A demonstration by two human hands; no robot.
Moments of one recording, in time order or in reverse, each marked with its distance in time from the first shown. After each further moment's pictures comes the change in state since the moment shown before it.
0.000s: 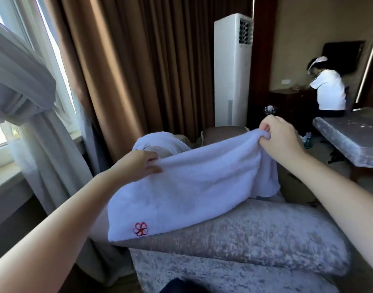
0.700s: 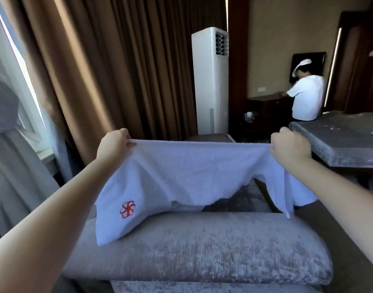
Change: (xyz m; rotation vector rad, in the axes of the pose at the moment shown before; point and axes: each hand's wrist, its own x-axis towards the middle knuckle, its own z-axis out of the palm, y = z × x) left_hand 0.087 -0.001 -0.028 -0.080 0.439 -0.216; right_hand 0.020 0.077 -0.017 -0.739 -0.157 0.192
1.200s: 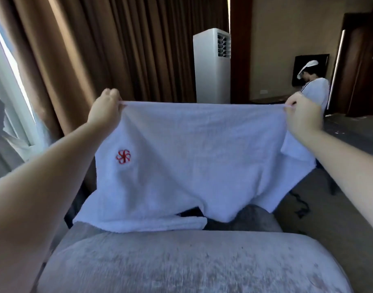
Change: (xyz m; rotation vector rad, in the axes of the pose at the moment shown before) left_hand 0.118 0.006 -0.018 0.085 0.211 0.189; right_hand 0.102 0.007 -0.022 0.776 0.309 0.260
